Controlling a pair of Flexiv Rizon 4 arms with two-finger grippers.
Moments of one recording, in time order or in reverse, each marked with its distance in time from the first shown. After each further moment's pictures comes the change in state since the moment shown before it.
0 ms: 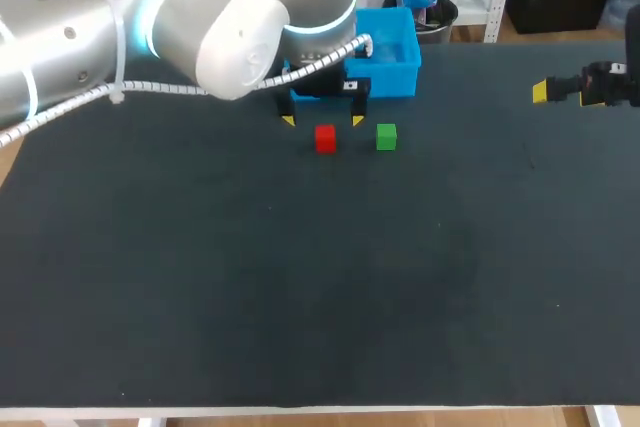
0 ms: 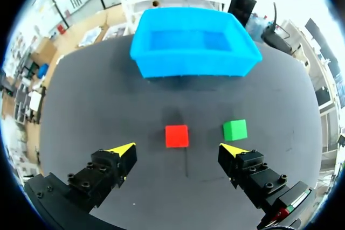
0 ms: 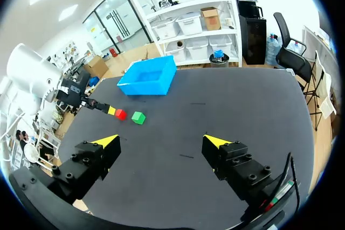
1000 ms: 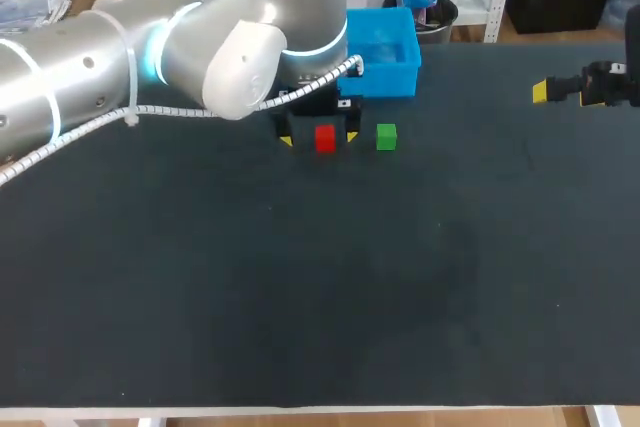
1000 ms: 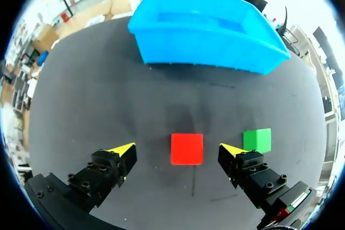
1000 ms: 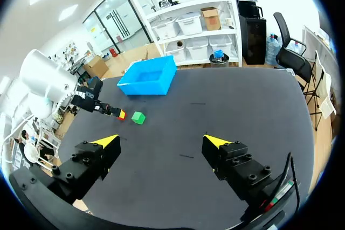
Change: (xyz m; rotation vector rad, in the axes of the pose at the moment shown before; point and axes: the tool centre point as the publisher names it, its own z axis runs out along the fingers) left arm 0.002 0.008 0.050 0.008 0.050 -0.078; right arm 0.000 0.000 0.000 0.000 0.000 0.000
